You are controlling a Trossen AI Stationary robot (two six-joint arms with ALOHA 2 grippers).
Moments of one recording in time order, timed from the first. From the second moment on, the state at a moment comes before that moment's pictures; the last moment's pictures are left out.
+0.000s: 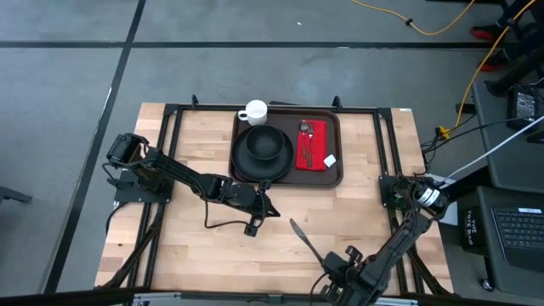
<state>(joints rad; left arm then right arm) -0.25 1.66 0.90 0.27 -0.05 0.06 0.94 2.01 1.40 -0.82 0.29 1.59</state>
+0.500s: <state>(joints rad) -0.25 1.66 0.90 0.26 -0.05 0.06 0.94 2.02 1.40 -0.83 0.31 1.59</state>
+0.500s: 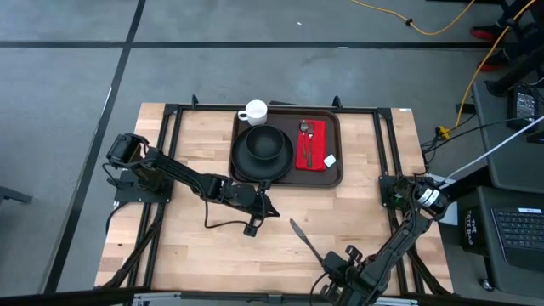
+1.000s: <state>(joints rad) -0.25 1.66 0.90 0.26 -0.05 0.06 0.94 2.06 1.40 -0.80 0.31 1.60</state>
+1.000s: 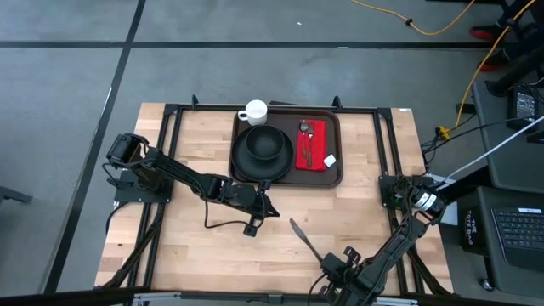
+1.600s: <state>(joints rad) -0.25 1.66 0.90 0.26 -0.05 0.06 0.94 2.06 1.40 -0.85 0.29 1.59</state>
